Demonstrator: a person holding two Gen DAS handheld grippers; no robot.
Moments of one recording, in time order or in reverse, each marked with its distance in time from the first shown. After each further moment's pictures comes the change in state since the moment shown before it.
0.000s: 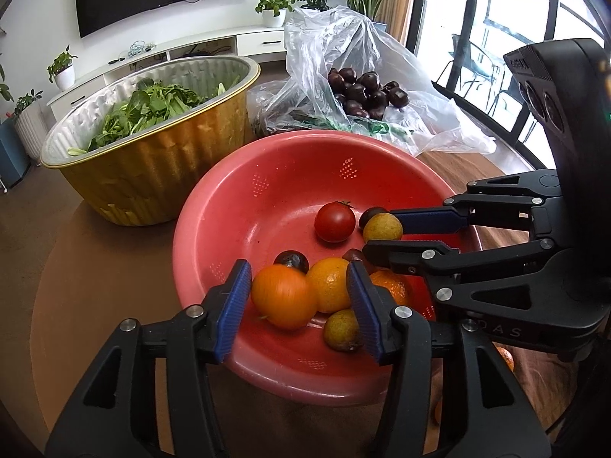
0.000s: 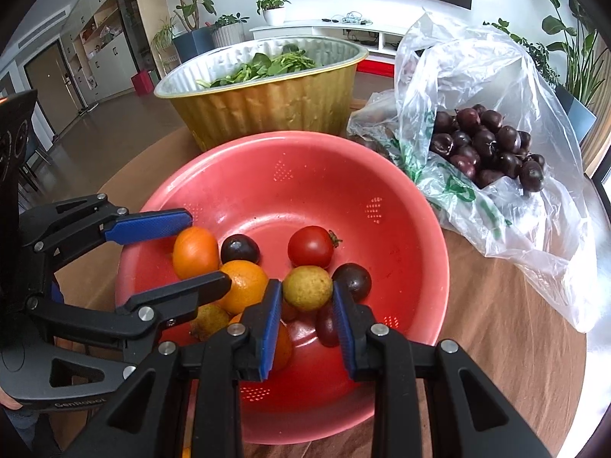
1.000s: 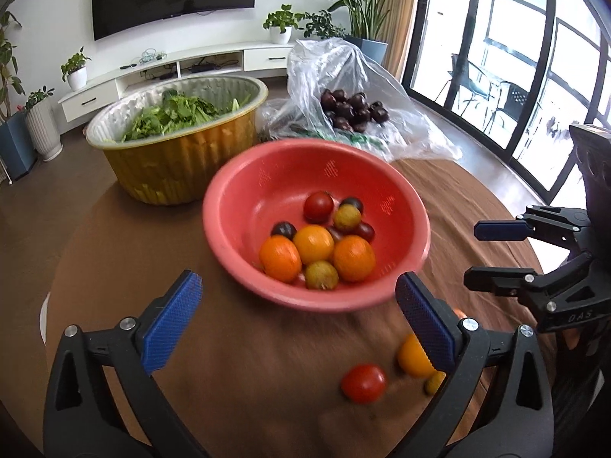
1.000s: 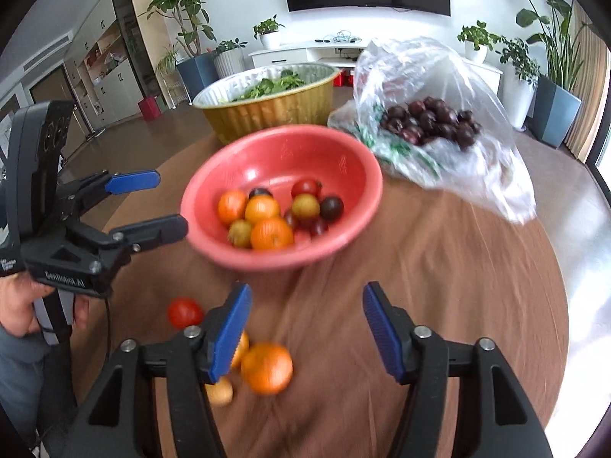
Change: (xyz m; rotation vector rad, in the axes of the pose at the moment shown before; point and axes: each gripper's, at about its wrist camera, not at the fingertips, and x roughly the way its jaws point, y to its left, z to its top) left arm -0.073 -0.012 -0.041 -0.043 -0.058 -0.007; right arm -0.093 -0.011 -0.084 0.063 -0.081 0.040
